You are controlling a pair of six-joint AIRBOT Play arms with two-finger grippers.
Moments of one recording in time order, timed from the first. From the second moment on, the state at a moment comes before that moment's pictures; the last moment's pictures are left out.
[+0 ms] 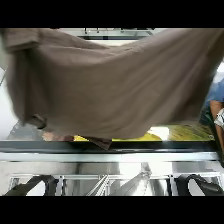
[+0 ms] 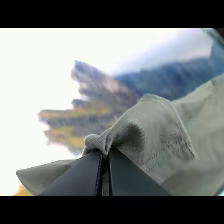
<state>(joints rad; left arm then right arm) 0.16 -1.10 1.82 -2.34 1.50 1.93 -0.29 -0.79 1.14 -0.20 0.95 0.70</state>
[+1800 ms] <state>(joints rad) 0.23 -1.11 0.55 -2.07 1.34 1.64 -0.58 -1.57 1.06 -0.98 1.39 1.21</state>
